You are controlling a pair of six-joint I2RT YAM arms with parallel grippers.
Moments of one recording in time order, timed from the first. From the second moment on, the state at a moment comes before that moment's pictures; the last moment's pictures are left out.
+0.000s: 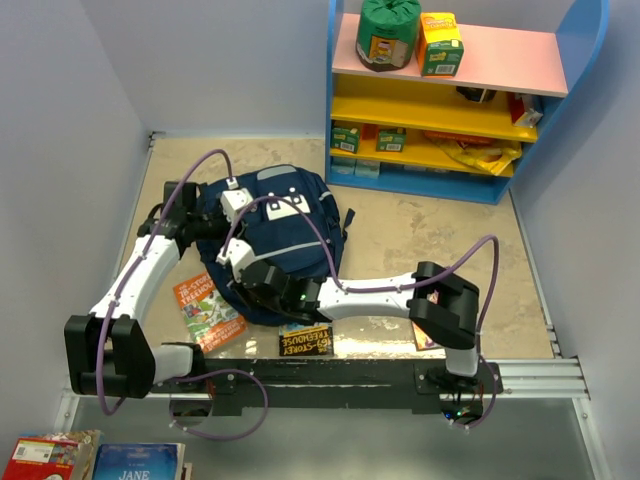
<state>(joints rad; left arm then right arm) -0.05 1.26 0.92 -0.52 0.69 0.68 1.29 1.92 1.31 0.13 0.30 0.21</state>
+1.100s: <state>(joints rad) -0.09 1.10 0.82 -0.80 0.79 1.24 1.15 1.67 1.10 0.21 0.24 0.25</state>
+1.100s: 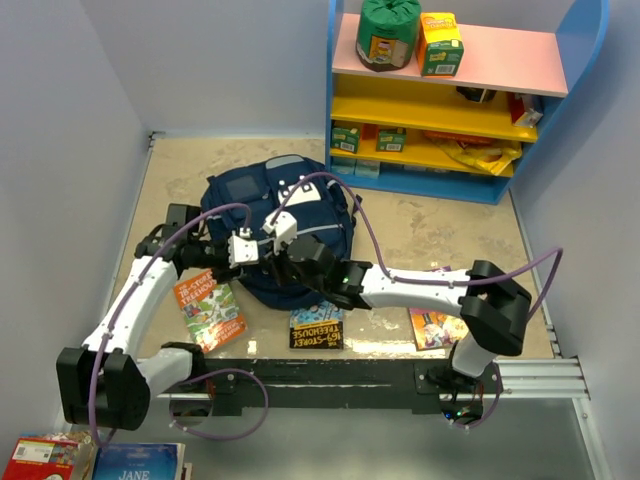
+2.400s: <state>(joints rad) -0.19 1.23 0.96 -0.66 0.83 1.16 1.14 1.41 0.82 0.21 0.29 0.35</state>
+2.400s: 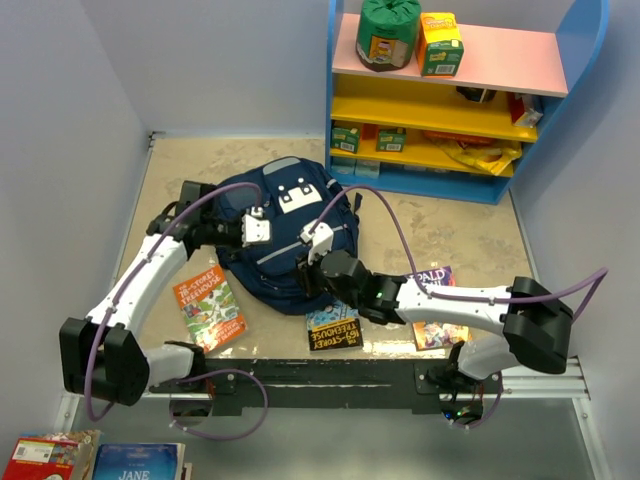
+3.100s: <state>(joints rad) -0.42 1.32 0.87 -0.51 0.62 1.01 1.14 1.12 0.66 0.15 0.43 0.43</state>
